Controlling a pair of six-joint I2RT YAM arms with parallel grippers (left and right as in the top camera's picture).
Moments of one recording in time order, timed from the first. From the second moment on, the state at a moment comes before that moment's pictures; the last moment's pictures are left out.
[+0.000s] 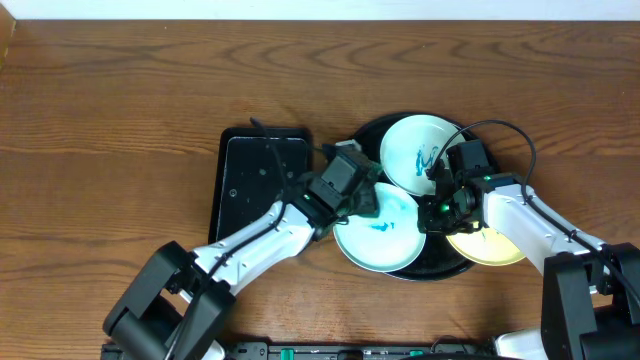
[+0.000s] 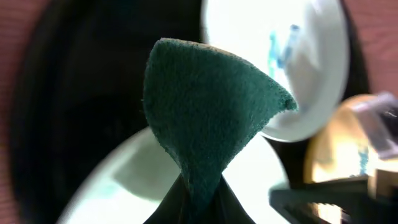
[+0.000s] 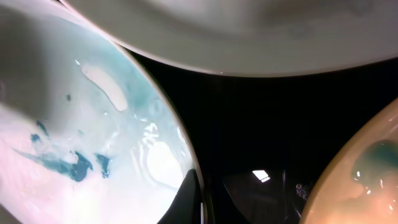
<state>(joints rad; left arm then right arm) -0.74 1.67 0.92 -0.14 0.07 -0.83 0.20 1.63 0.81 -0.62 -0.32 0.24</state>
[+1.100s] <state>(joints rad) -0.79 1.66 0.92 -0.11 0.00 -0.74 0.20 1.63 0.81 -0.62 -0.32 0.24</state>
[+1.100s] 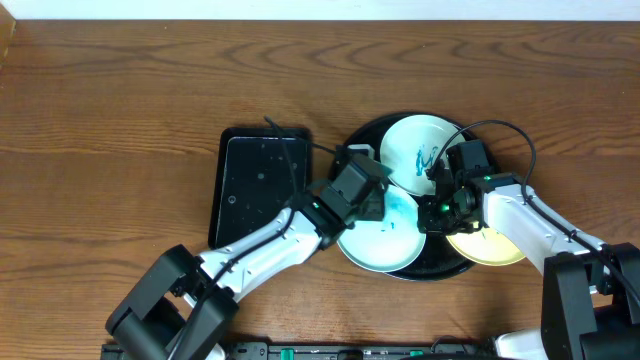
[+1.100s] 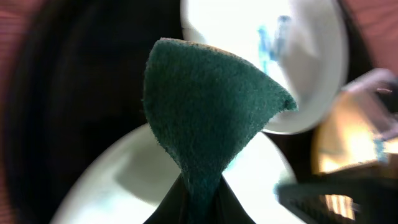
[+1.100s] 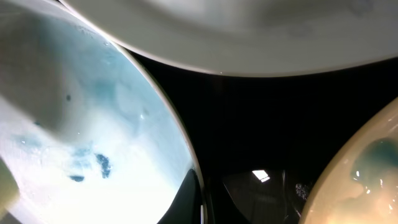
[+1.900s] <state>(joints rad) -0.86 1.82 0.97 -0.14 0.08 -0.83 0.20 1.63 0.81 -0.62 -0.32 0.24</state>
